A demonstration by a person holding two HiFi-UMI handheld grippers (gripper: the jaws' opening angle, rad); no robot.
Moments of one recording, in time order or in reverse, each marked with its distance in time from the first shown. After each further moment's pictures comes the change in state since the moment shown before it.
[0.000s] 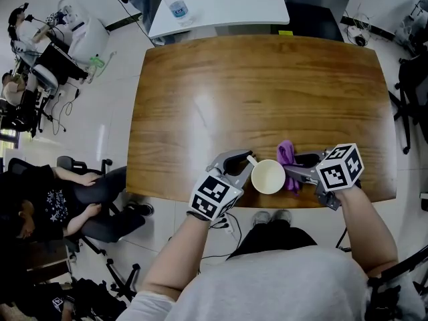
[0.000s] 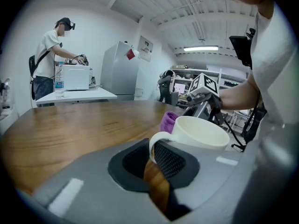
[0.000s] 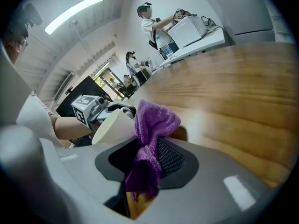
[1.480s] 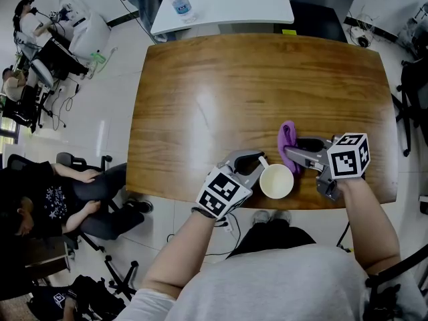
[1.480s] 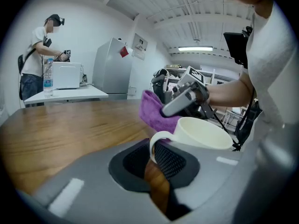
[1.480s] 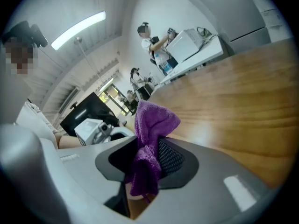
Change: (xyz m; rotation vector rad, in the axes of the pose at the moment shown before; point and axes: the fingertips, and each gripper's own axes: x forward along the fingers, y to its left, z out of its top) left arm 0.018 -0.016 0.004 0.023 0.022 -0.085; right arm -0.011 0.001 0.062 0.041 -0.196 0.076
